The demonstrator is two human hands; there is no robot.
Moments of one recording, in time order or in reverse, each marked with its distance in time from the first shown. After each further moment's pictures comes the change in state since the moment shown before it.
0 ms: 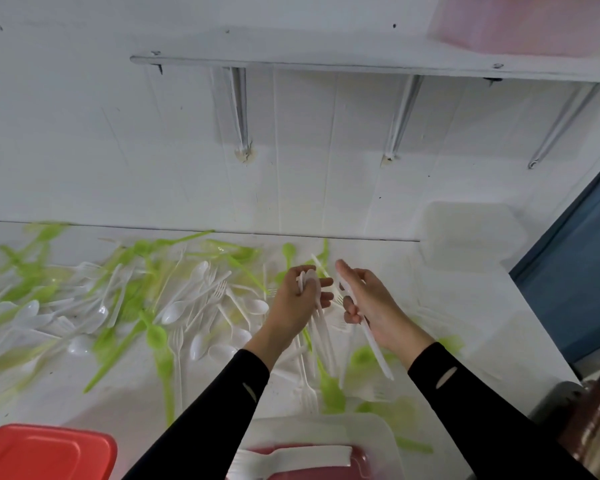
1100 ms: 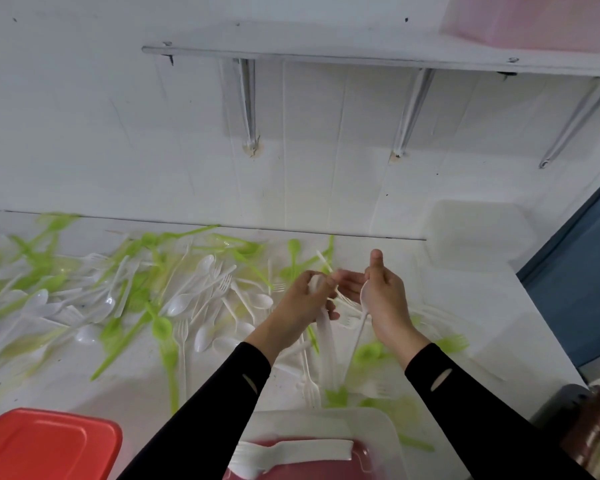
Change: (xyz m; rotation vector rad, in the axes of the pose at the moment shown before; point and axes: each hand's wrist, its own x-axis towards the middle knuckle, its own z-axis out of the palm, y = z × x) left_hand -0.006 0.005 0.002 -0.088 -0.096 -0.157; right_hand -0.003 0.001 0.005 0.180 0.147 -0.150
